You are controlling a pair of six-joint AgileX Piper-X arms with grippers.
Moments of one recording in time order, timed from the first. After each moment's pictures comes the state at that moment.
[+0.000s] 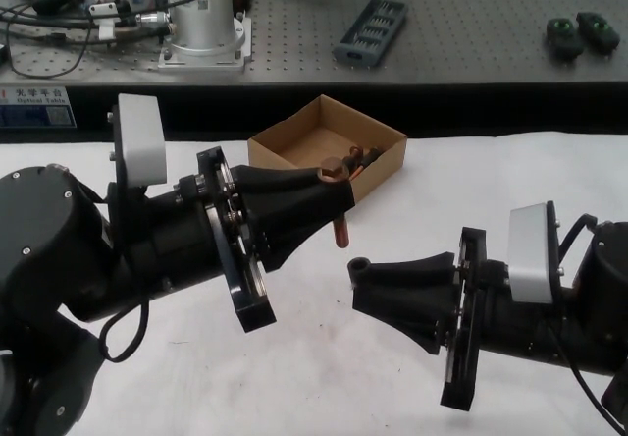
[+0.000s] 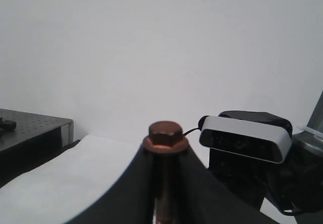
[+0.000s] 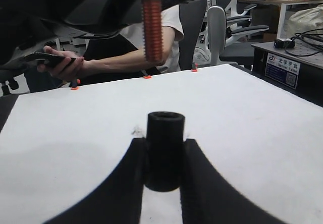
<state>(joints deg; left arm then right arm) -27.2 91.7 -29.8 -73.5 47.4 -18.9 32.4 95.7 -21.3 -67.6 -46.5 3.5</state>
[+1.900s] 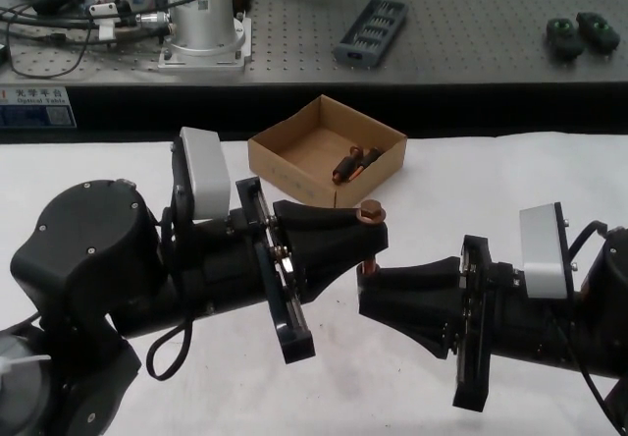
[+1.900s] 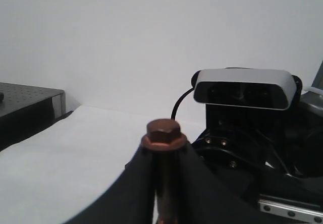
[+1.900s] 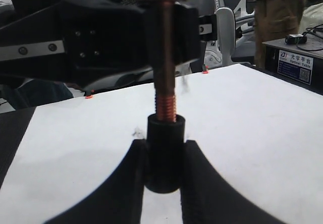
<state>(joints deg) -30.7 95.5 -31.2 -64.9 46.4 -9.9 32.0 97.1 -20.8 -72.2 -49.1 10.0</state>
